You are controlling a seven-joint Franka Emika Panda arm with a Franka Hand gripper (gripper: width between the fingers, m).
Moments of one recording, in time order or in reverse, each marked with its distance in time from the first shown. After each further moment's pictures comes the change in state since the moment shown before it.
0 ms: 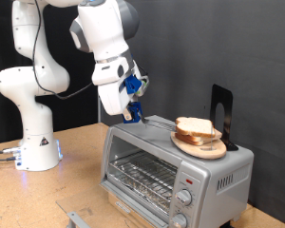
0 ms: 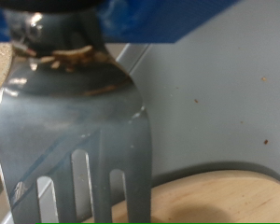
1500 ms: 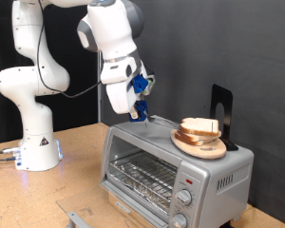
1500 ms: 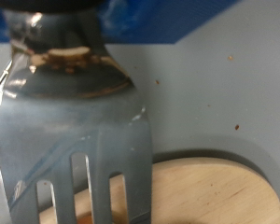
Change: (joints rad) arm 0.000 0.020 0.054 0.013 -0.004 -0.003 0.069
